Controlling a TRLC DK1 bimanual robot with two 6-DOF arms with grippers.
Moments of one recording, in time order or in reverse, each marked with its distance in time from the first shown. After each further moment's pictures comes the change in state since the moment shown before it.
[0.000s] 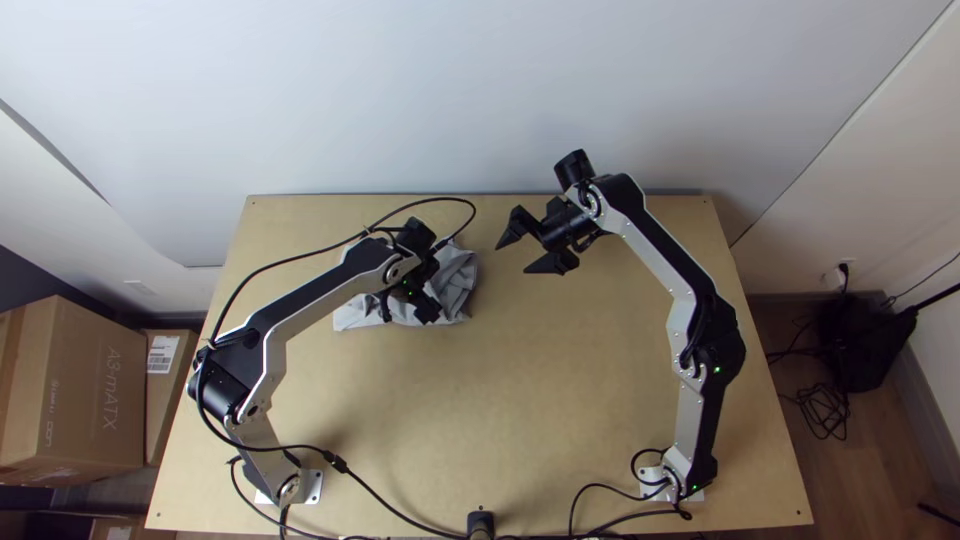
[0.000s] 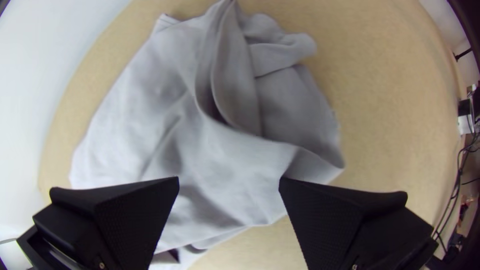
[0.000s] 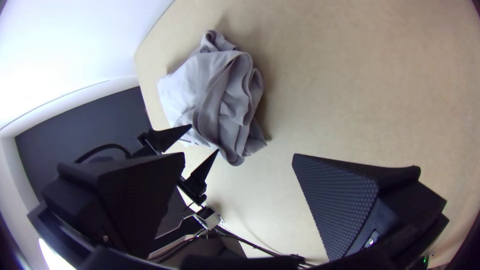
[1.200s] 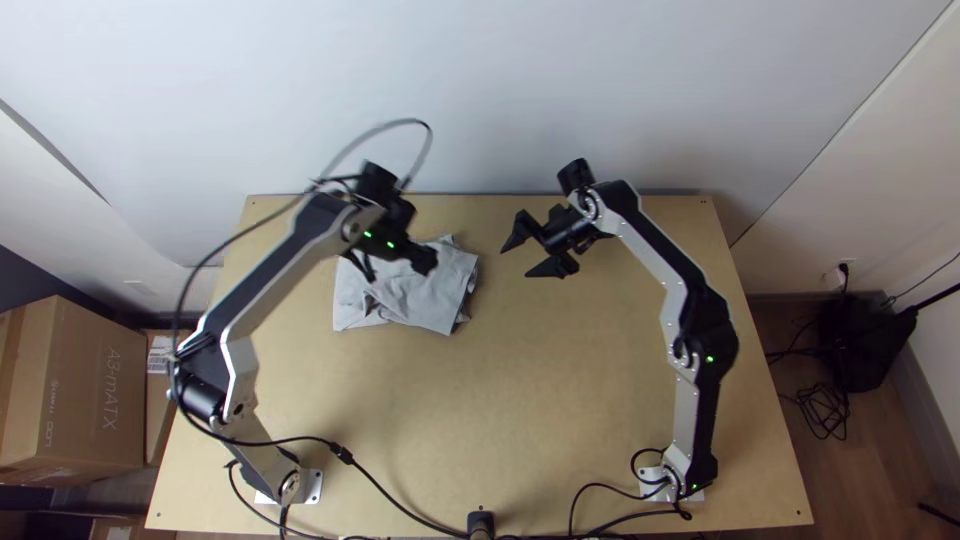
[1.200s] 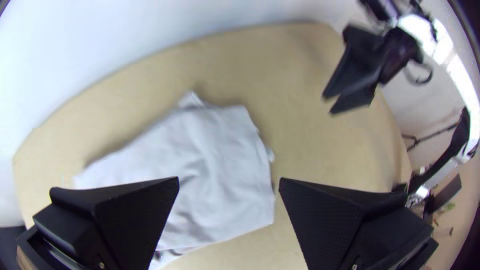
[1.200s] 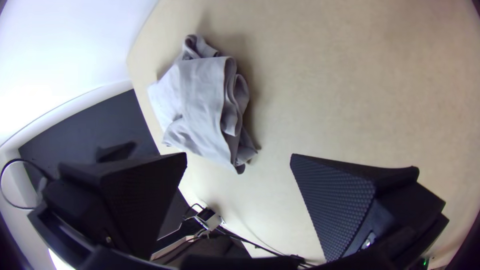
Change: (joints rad) left arm 0.146 -0.059 0.296 -0.135 0.295 -0.216; right arm -0.021 0.087 -0.021 0.035 -0.044 -0.015
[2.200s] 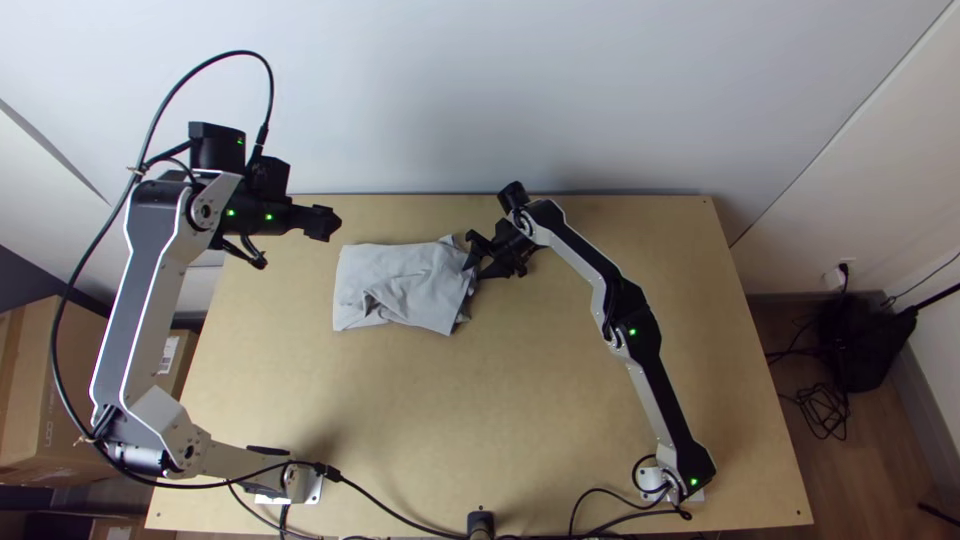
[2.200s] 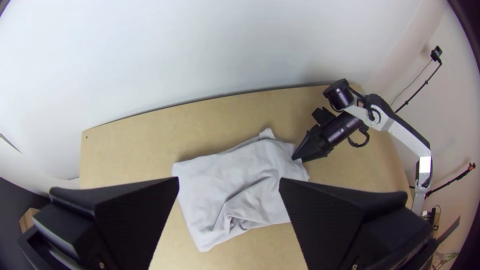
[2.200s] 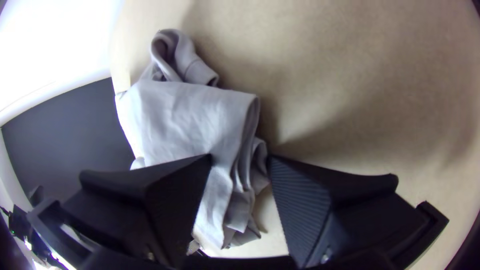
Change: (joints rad) left arm 0.327 -0.252 0.088 -0.179 -0.003 0.075; right arm 0.124 0.416 0.362 0.124 0.051 -0.011
